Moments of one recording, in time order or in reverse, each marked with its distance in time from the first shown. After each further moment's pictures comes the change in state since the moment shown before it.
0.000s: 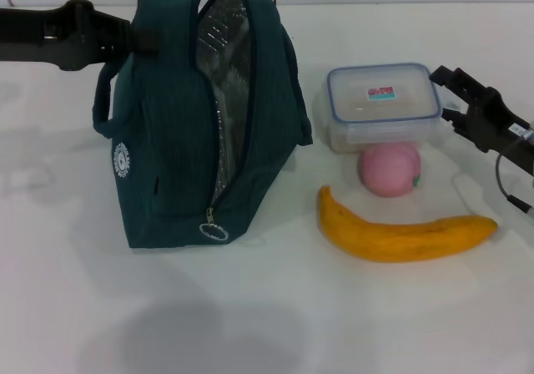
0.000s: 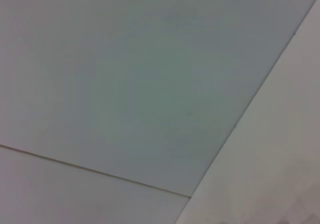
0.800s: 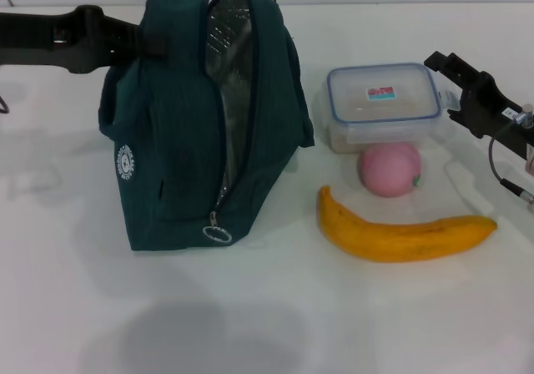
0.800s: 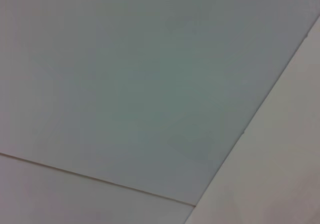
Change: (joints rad) left arm -0.001 -0.016 0.002 0.000 0.000 0.000 0.027; right arm 0.042 0.000 0.004 0.003 0.018 0.039 0.006
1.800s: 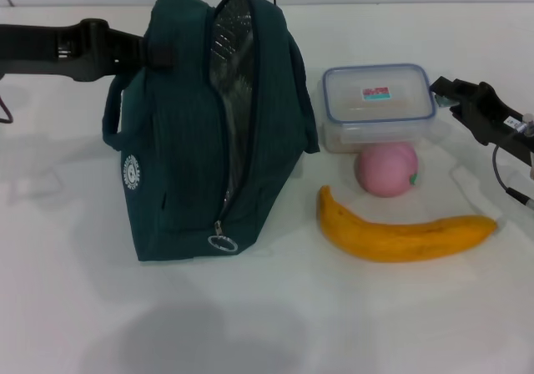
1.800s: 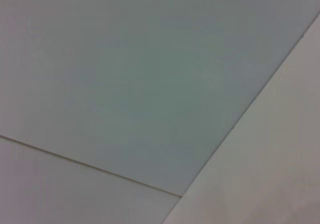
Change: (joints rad) left arm 0.008 -0.012 0.000 0.000 0.004 0.014 0.047; right arm -0.024 0.000 -0.046 -0.042 -0.015 0.015 -0.019
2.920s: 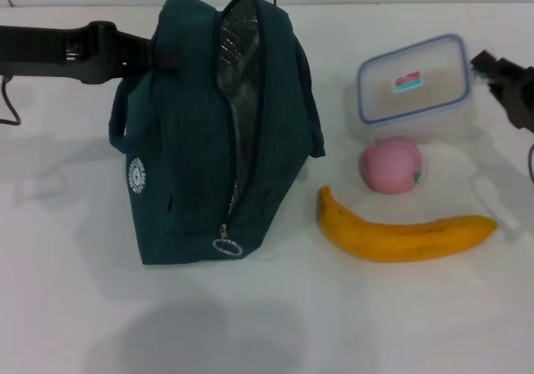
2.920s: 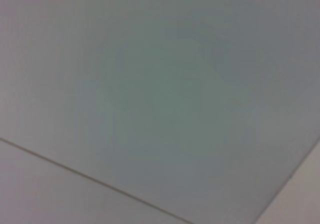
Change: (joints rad) left arm -0.008 -0.007 0.002 -0.011 0.004 0.001 0.001; right arm -0.079 0.000 0.008 -0.001 0.125 -0.211 -0.125
